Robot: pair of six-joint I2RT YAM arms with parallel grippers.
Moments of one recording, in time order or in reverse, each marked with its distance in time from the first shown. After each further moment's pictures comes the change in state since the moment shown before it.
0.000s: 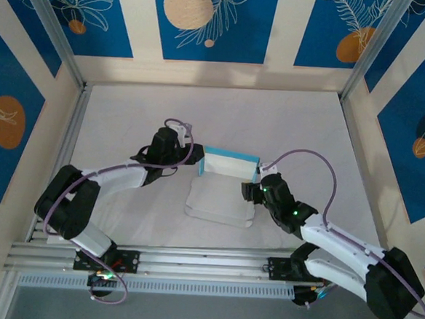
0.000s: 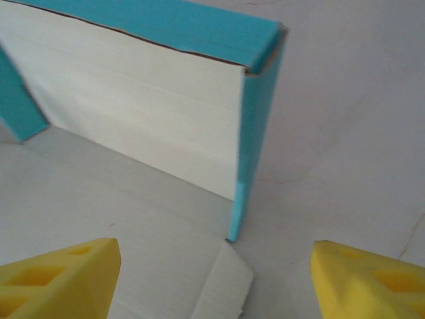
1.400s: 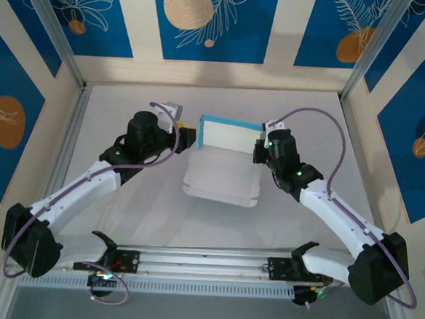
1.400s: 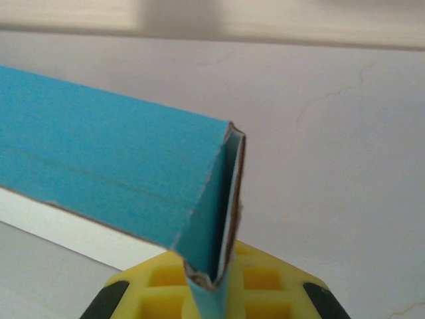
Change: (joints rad) left arm 0.004 -0.338 0.167 -0.341 -0.154 0.425; right arm -0.169 0.188 0.499 -0.194 -0.063 -0.091
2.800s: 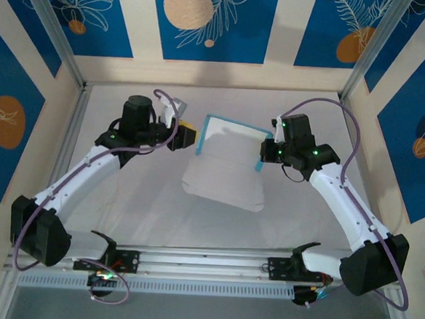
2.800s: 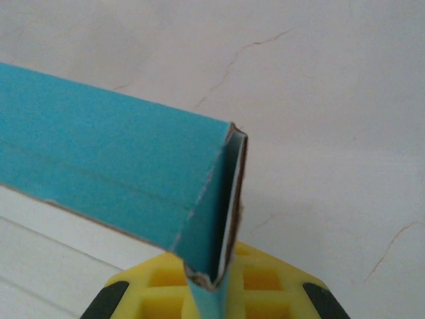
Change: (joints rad) left arm 0.143 0.110 0.151 -0.150 0.530 0.053; right arm -0.151 0.073 0.261 -0.488 -0.353 0.126
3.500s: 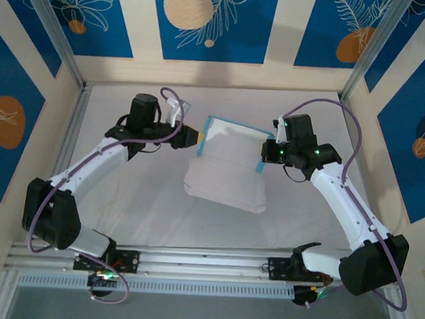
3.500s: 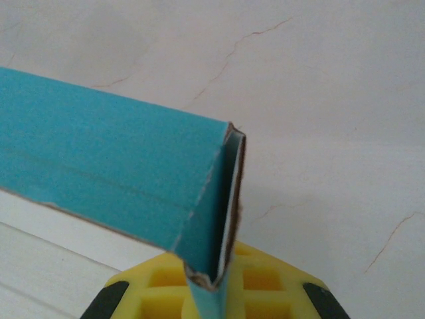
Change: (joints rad) left arm 0.023 0.123 0.019 0.014 0.143 -0.057; right arm -0.020 0.001 0.002 -0.019 -0.035 -0.002
